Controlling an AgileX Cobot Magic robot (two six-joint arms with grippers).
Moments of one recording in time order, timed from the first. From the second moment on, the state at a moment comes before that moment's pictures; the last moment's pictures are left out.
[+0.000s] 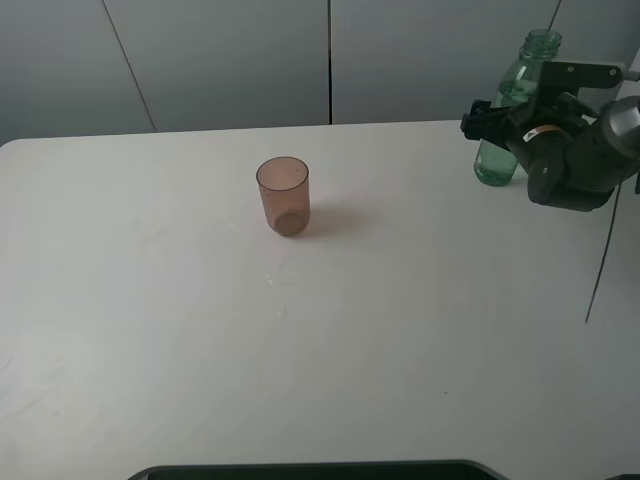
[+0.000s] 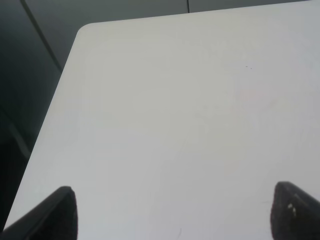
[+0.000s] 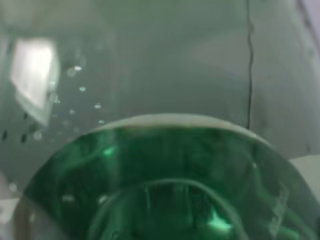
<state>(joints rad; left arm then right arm) -0.07 0.00 -0.51 0.11 1.09 0.03 0.12 2.19 -0.88 0.28 -0.98 -0.05</state>
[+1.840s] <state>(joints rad) -0.07 0.00 -0.51 0.11 1.09 0.03 0.35 1.90 -0.88 0.12 -0.73 -0.34</state>
